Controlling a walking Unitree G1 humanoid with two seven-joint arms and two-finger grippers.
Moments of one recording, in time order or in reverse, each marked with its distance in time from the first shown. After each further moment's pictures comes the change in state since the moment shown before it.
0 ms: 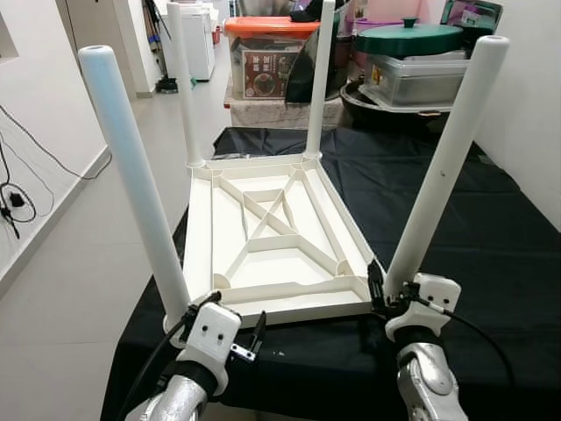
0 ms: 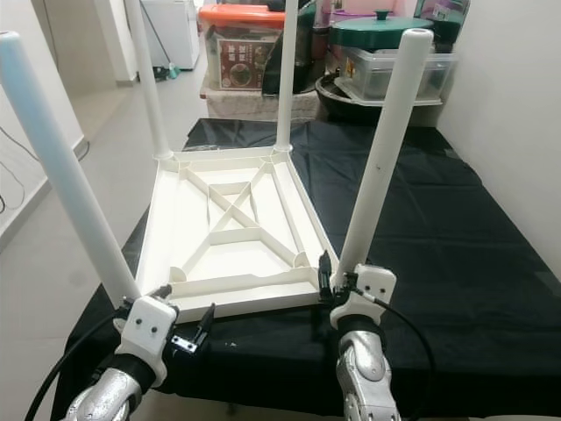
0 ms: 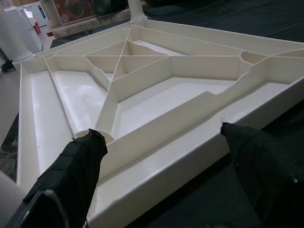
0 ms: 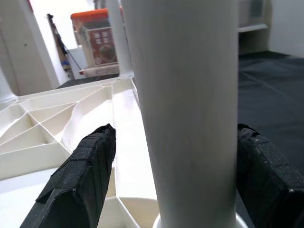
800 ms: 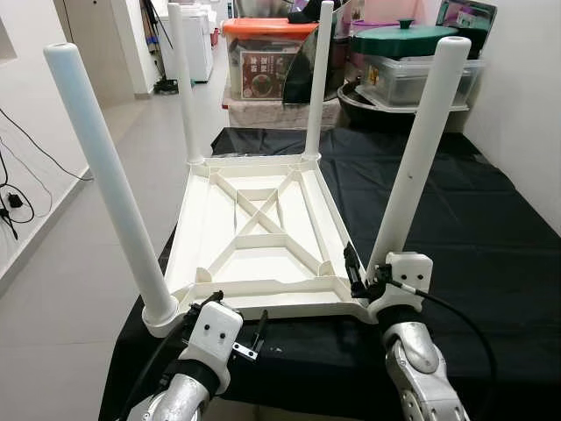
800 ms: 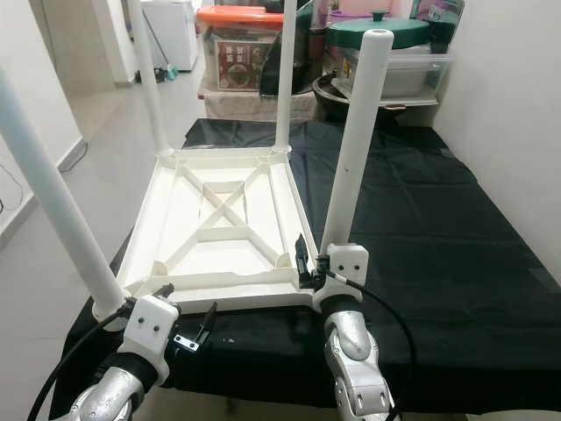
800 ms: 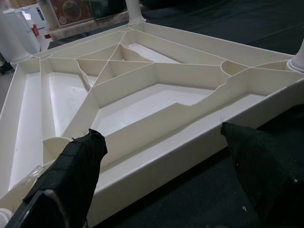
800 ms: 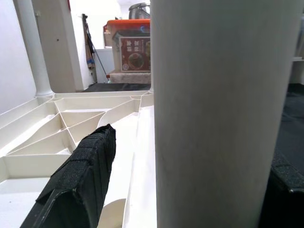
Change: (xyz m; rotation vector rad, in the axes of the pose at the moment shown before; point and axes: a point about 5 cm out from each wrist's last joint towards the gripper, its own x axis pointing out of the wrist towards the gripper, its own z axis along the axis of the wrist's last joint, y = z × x) left arm 0.002 -0.001 0.000 0.004 -0.003 -0.004; right arm 0.012 0.026 0.023 -0.100 -0.034 0.135
